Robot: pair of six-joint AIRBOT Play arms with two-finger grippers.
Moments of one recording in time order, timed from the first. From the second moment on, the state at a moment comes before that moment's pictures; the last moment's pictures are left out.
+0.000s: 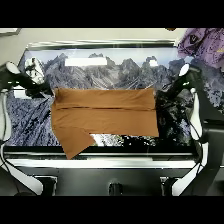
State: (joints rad) left arm 0.24 -1.91 1.96 1.31 -1.51 -1.52; right arm -0.11 -1.95 1.92 -1.33 1.70 1.61
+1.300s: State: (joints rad) left arm 0.40 -1.14 0.43 0.76 -1.11 -1.29; right arm -0.43 -1.21 0.93 -0.93 1.38 1.34
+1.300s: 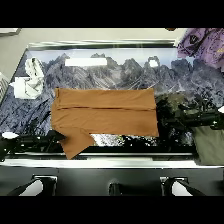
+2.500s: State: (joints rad) left arm 0.36 -1.14 0.51 0.75 -1.17 -1.28; right arm -0.21 -1.38 0.76 -0.96 1.11 1.31
